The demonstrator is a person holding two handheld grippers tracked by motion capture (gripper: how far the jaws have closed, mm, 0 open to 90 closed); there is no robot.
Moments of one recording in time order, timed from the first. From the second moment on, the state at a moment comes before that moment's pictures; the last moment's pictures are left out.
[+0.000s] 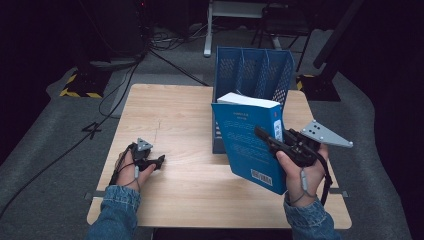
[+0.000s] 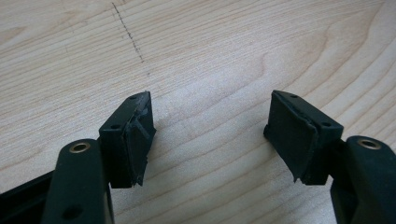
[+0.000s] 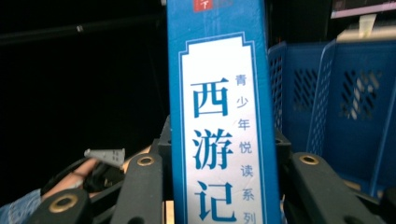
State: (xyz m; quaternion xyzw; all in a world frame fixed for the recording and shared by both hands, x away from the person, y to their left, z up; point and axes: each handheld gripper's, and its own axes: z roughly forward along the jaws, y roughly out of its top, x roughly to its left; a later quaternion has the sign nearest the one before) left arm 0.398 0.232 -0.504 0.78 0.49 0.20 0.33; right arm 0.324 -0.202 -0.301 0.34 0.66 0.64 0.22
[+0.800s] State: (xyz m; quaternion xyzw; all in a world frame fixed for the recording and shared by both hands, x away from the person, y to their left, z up) left arm 0.398 0.231 -0.504 0.78 0.49 0.20 0.33; right arm 0.315 -0.204 -0.301 0.31 0.55 0.72 0.29
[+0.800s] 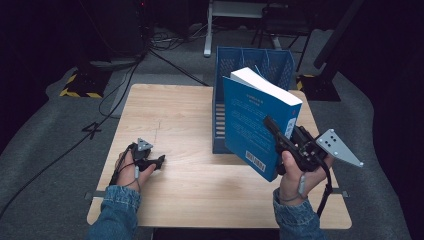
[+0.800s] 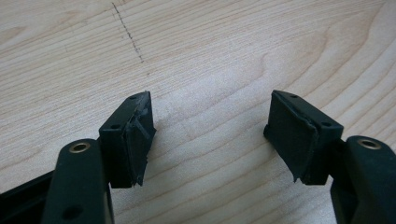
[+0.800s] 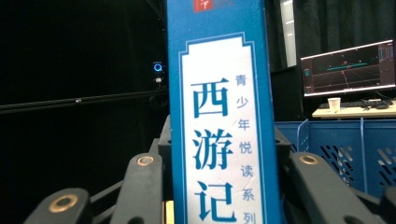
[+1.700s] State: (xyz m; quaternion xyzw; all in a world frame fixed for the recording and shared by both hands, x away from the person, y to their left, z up) left arm 0.384 0.231 -0.504 0.78 0.49 0.20 0.33; right arm 0.407 -0.179 -0.277 0.36 0.54 0.70 0.29
